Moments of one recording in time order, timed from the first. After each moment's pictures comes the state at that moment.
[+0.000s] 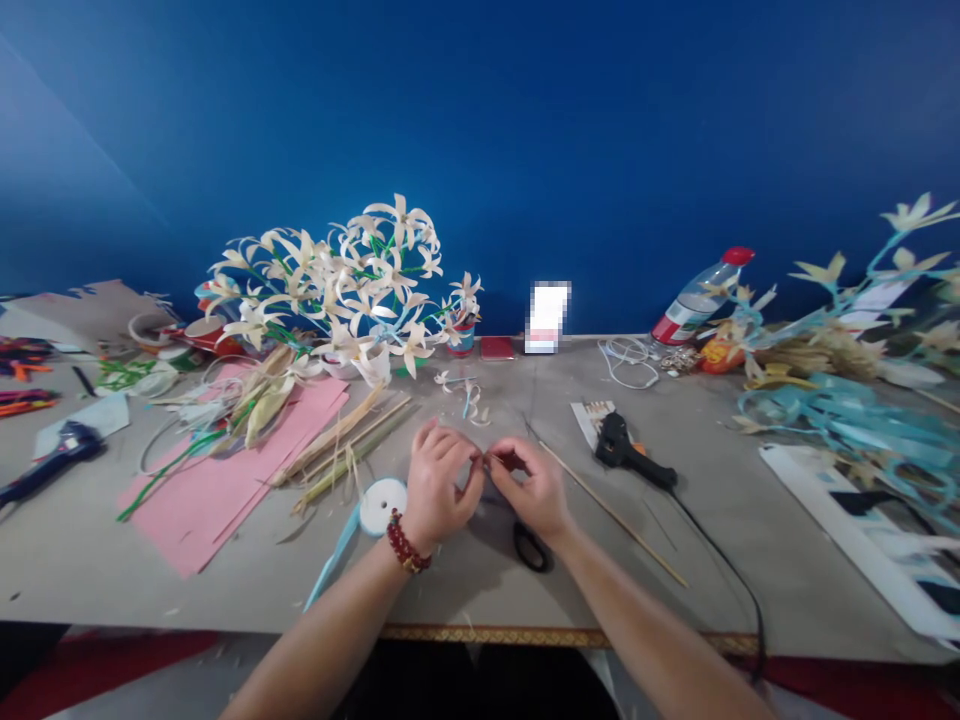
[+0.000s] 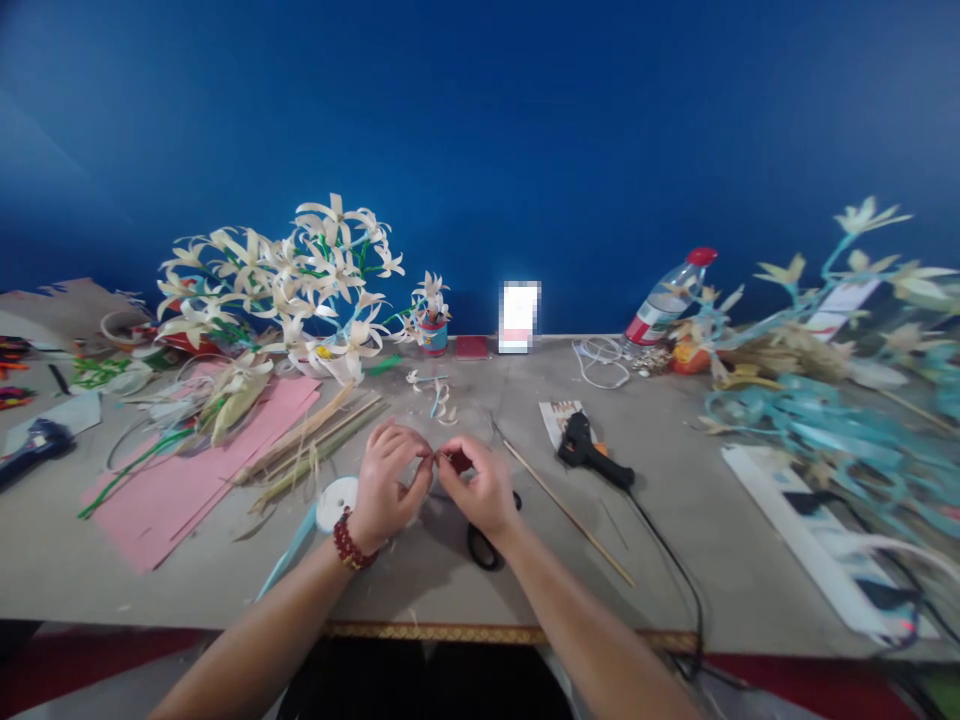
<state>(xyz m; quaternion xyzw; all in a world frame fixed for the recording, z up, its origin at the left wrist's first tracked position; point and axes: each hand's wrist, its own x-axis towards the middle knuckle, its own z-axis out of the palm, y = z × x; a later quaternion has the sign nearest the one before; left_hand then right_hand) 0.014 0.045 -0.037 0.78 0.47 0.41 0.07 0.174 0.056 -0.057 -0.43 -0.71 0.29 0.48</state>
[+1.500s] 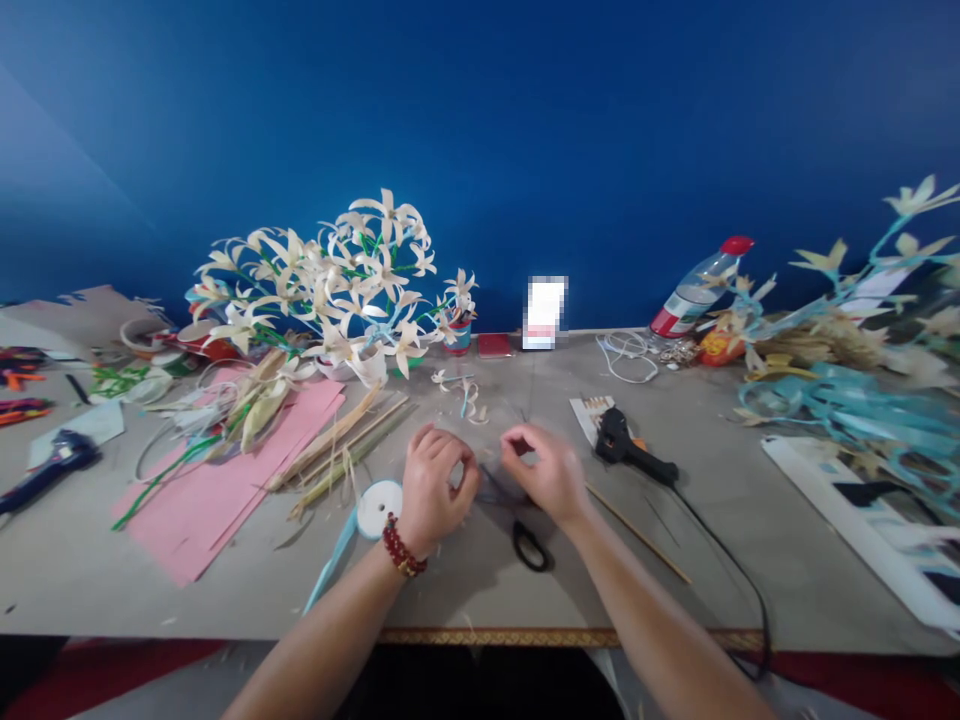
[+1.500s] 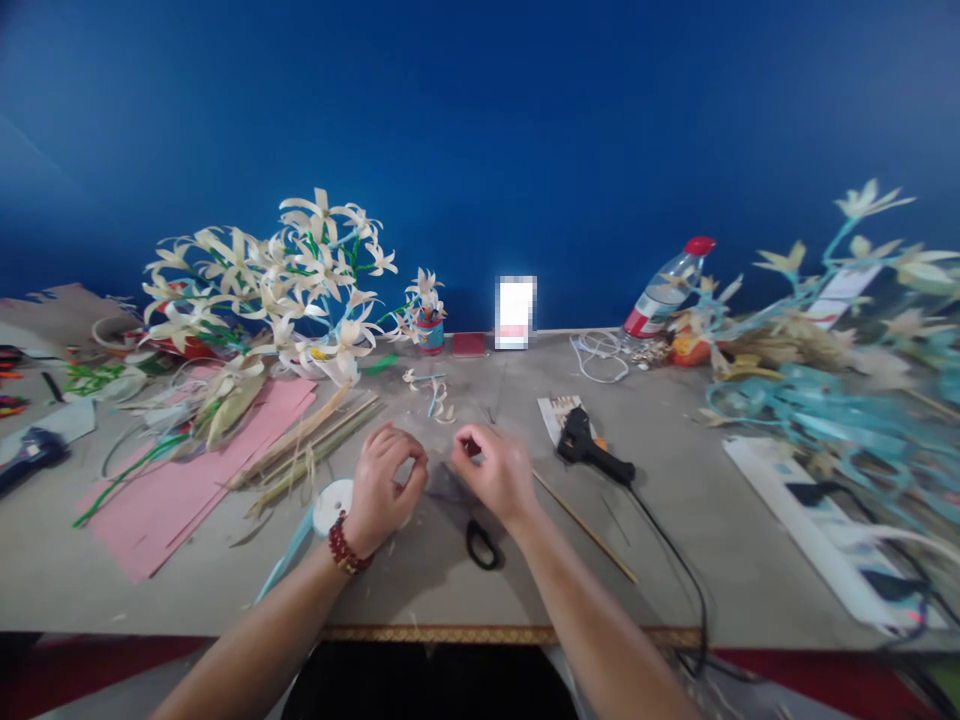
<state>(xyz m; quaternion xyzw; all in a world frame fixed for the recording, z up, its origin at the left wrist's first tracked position) 0.014 0.046 -0.037 0.77 0.49 0.39 0.08 0.195 0.069 -0.049 -0.47 -0.75 0.17 0.43</state>
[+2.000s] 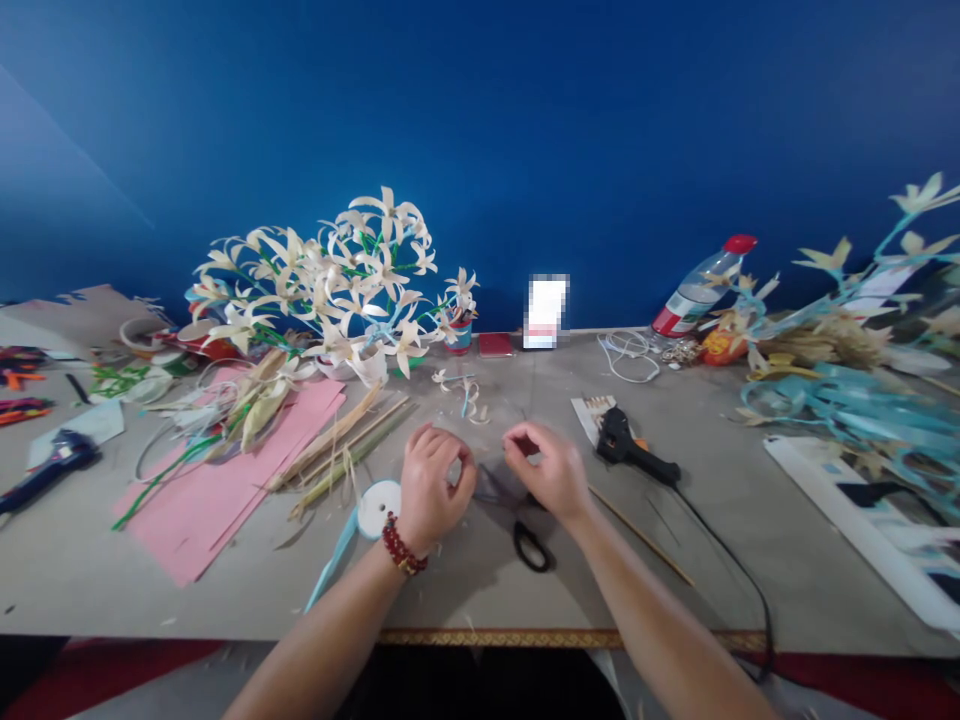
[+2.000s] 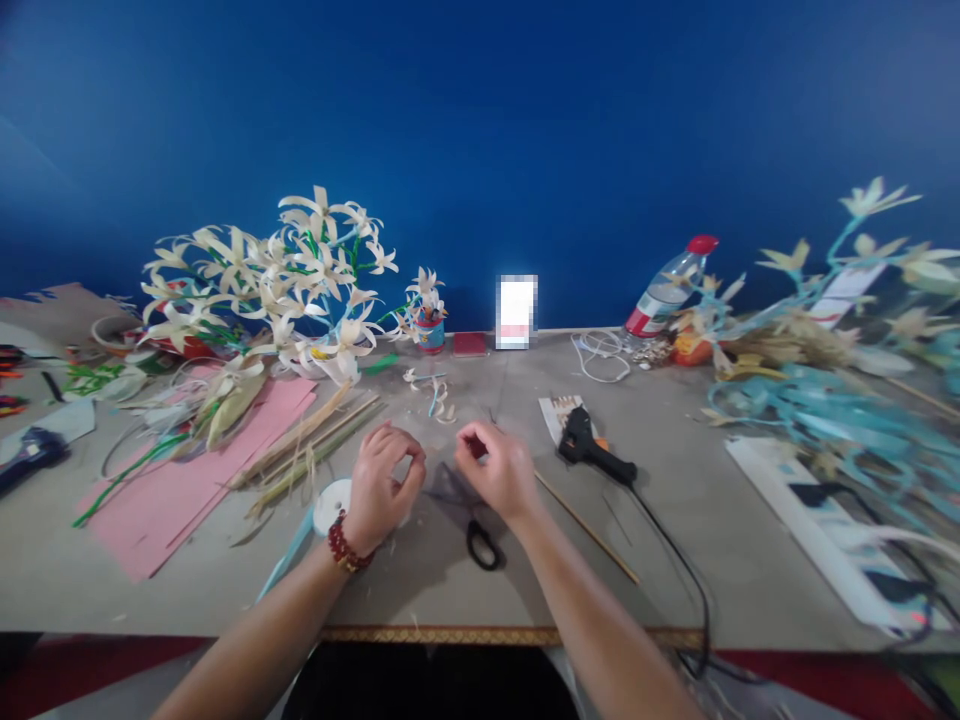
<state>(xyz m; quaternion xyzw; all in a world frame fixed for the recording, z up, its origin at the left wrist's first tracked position) 0.013 0.047 -0.038 0.77 0.50 0.39 0.08 0.195 0.070 -0.050 -0.48 -0.74 0.21 0.42</state>
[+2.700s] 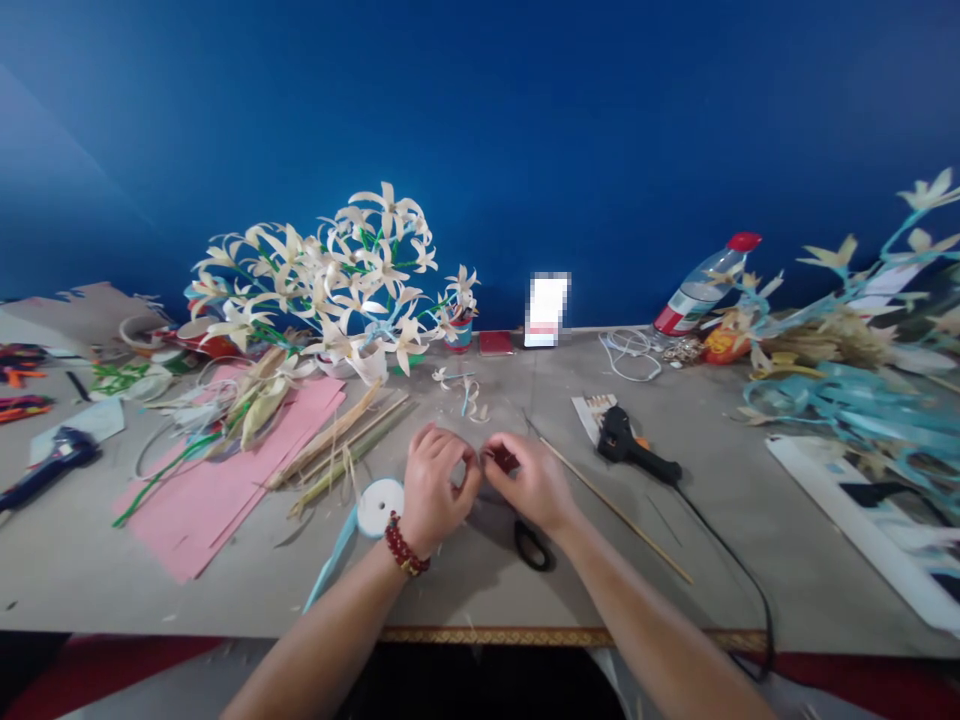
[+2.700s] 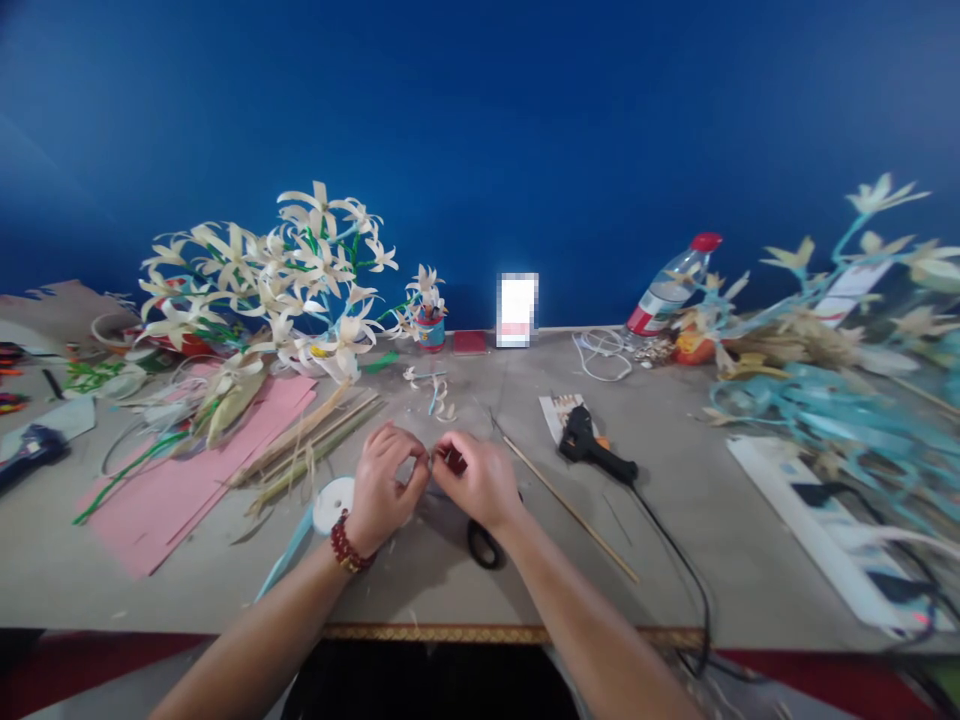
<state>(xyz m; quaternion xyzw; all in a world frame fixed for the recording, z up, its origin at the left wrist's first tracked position) 0.015 0.045 -0.039 0.77 0.50 0.39 0.08 0.178 0.061 -0.049 -0.47 -0.76 0.26 0.38</state>
